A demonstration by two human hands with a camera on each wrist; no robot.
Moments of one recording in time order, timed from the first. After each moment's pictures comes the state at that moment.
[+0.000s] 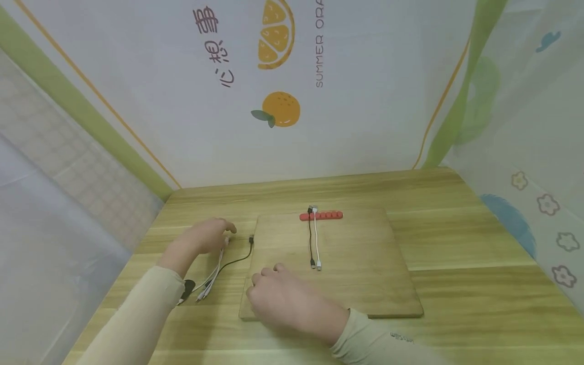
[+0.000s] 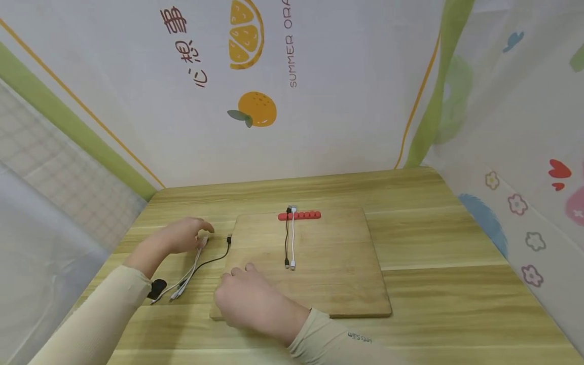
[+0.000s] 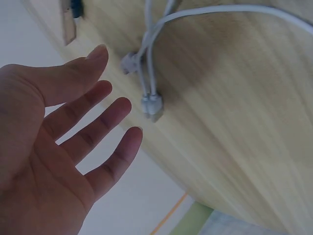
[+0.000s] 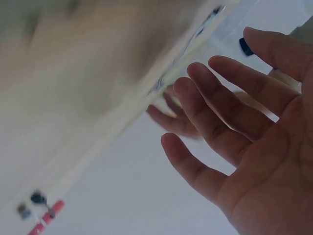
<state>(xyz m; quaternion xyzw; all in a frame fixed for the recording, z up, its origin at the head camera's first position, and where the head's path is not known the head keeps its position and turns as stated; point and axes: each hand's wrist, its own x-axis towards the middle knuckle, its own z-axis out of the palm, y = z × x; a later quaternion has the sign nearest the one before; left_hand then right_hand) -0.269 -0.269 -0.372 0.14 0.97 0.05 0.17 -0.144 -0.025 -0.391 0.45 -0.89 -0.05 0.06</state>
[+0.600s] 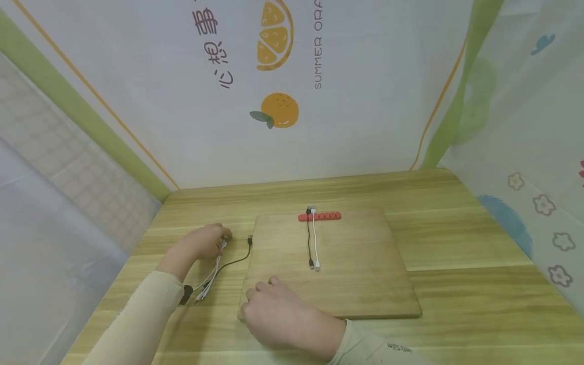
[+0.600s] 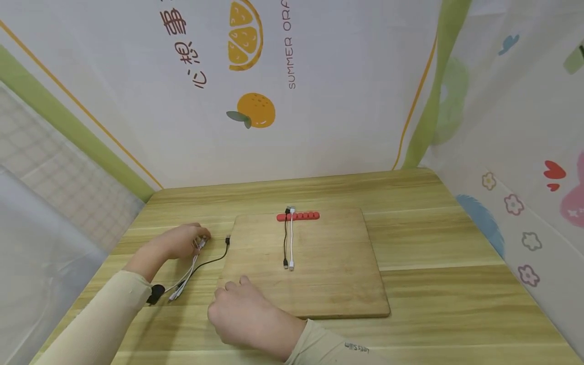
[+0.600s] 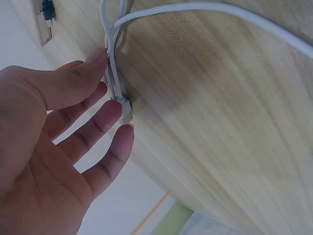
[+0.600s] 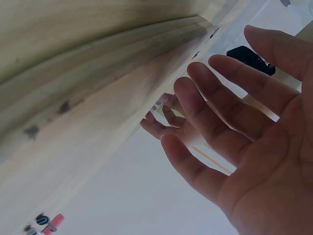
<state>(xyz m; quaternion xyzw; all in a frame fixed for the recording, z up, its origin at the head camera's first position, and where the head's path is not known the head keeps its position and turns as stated) -0.268 -0.284 -0.392 0.16 0.97 0.05 0.15 -0.128 -0.030 -0.402 0.48 -0.88 -0.02 0.04</state>
